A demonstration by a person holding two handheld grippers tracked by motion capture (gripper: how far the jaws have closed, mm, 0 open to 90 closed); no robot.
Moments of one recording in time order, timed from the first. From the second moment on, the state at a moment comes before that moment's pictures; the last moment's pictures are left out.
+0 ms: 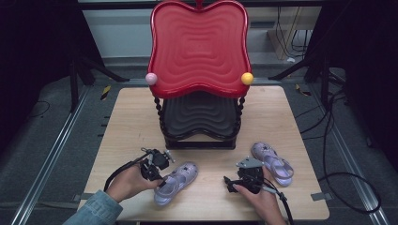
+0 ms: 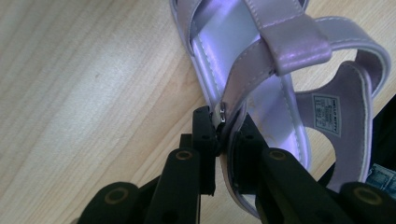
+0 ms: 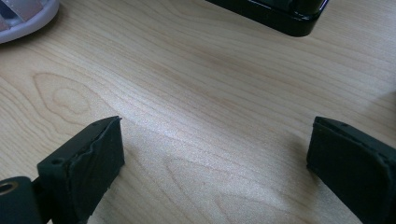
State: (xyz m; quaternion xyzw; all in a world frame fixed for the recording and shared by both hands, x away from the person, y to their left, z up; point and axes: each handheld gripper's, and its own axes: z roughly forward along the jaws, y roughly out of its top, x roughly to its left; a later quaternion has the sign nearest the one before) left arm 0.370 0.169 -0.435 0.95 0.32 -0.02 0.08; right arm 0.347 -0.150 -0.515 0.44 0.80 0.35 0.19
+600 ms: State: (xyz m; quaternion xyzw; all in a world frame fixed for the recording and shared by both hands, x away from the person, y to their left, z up) left arm 0.371 0.160 -0.441 0.96 0.29 0.00 0.05; right arm 0.347 -0.150 -0.515 0.44 0.80 0.35 0.19
